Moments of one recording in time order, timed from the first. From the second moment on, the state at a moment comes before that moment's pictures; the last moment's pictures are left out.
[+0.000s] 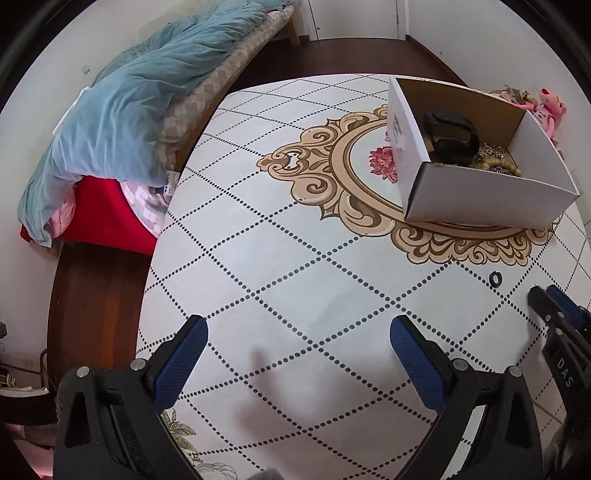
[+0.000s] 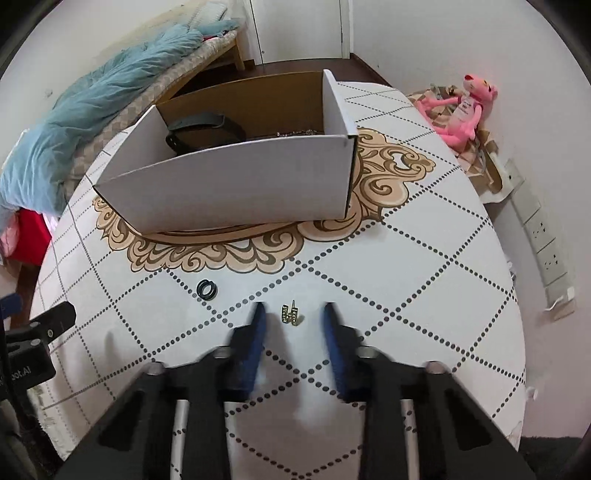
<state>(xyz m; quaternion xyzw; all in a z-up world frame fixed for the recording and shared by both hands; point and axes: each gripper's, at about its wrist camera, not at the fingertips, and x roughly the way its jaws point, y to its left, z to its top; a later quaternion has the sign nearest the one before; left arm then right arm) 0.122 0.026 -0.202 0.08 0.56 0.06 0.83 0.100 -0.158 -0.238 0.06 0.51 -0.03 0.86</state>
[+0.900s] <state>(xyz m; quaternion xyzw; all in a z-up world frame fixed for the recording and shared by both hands) 0.136 -0.095 -0.224 0.07 0.54 -0.10 0.83 0.080 -0.236 -0.217 0.12 0.49 -0.09 0.86</state>
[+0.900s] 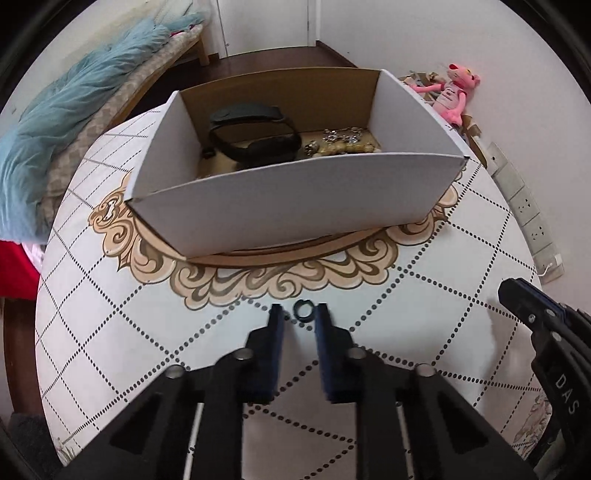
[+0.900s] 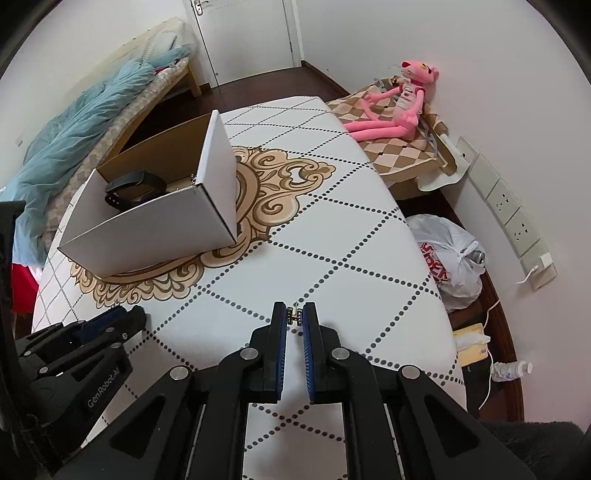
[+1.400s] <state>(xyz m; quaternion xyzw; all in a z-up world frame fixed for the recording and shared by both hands) 0.127 -0.082 -0.192 0.06 0.50 -0.12 0.85 0.079 -0.237 -0.193 0.13 0.46 -0.09 0.87</state>
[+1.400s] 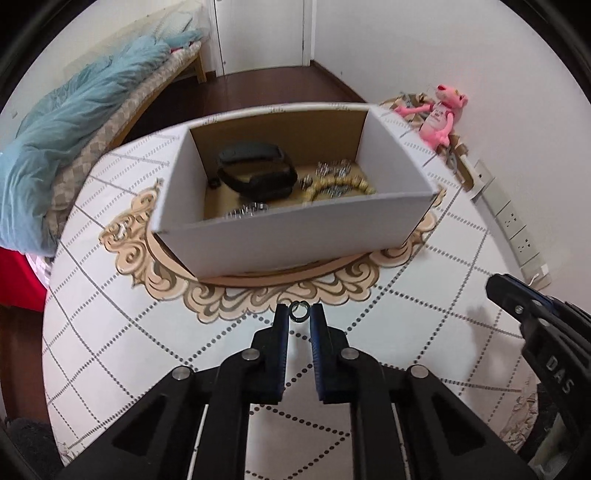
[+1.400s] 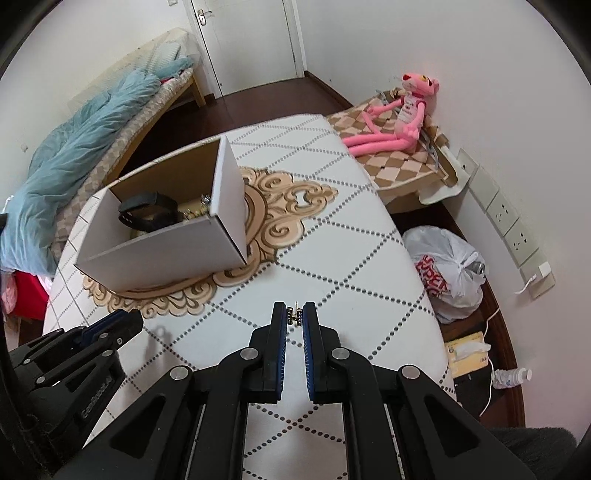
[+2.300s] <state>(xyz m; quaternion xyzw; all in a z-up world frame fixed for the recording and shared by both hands) 0.235 -0.040 -0.132 0.00 0.54 -0.11 0.83 0.224 -0.220 -0.169 0.16 0.55 0.04 0.82</state>
